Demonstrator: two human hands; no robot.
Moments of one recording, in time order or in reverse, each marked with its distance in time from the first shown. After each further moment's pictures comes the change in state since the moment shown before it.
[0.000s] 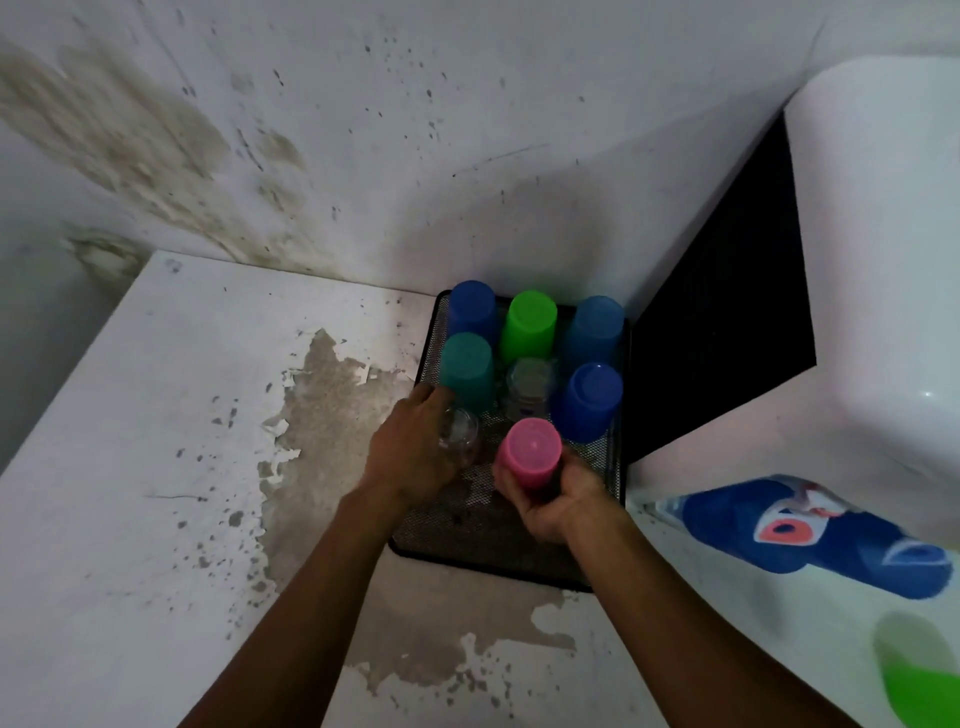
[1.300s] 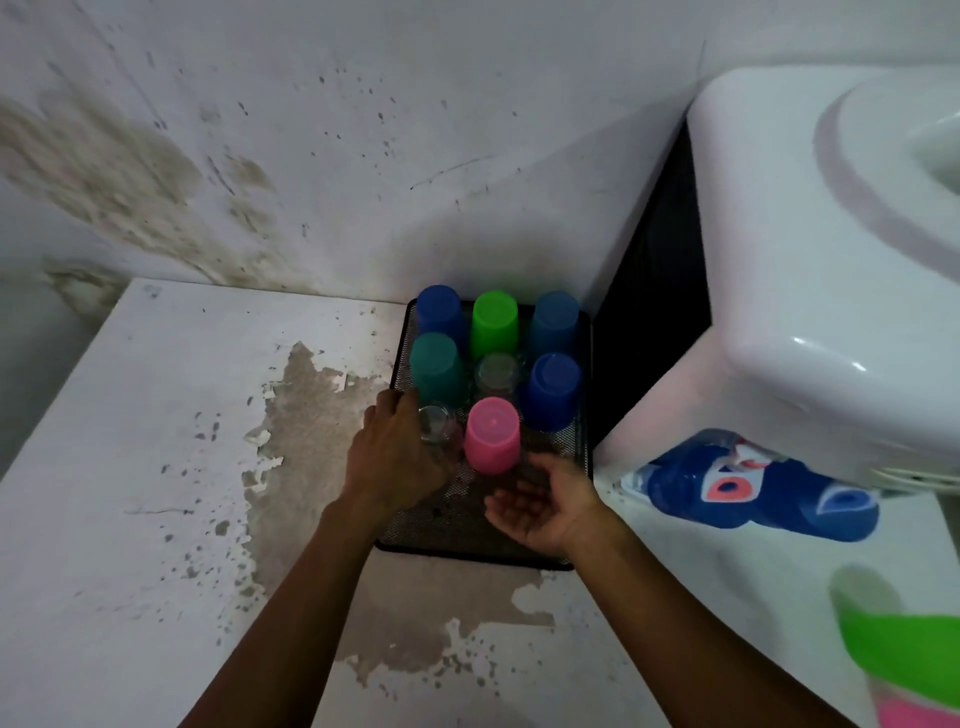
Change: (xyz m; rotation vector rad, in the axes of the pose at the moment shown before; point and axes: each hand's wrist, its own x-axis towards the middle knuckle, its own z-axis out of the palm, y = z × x) left_hand -0.020 0.016 0.001 0.045 0.019 -0.067; right_hand -0.032 -0.001 -0.036 -0.380 -0.041 -0.126
